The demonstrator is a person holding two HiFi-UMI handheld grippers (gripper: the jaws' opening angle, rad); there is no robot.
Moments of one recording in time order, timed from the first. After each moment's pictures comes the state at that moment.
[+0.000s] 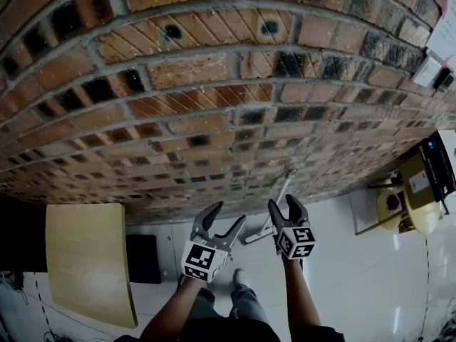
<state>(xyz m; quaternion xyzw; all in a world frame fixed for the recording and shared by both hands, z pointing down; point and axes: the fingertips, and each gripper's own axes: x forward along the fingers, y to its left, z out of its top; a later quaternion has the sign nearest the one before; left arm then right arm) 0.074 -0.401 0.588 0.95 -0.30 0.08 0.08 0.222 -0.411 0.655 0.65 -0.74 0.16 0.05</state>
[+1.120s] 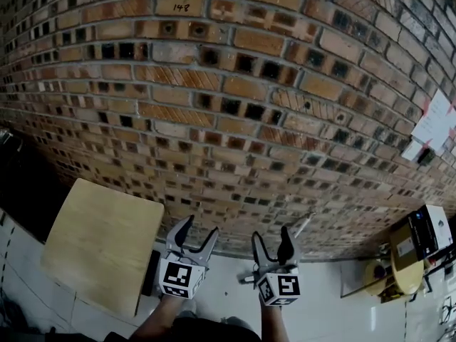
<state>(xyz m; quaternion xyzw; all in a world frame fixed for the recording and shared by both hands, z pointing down) -0.197 -0.322 0.442 0.87 -0.49 -0.02 0.00 -0.033 -0.299 0.423 0.61 -0.79 -0.02 -0.04</state>
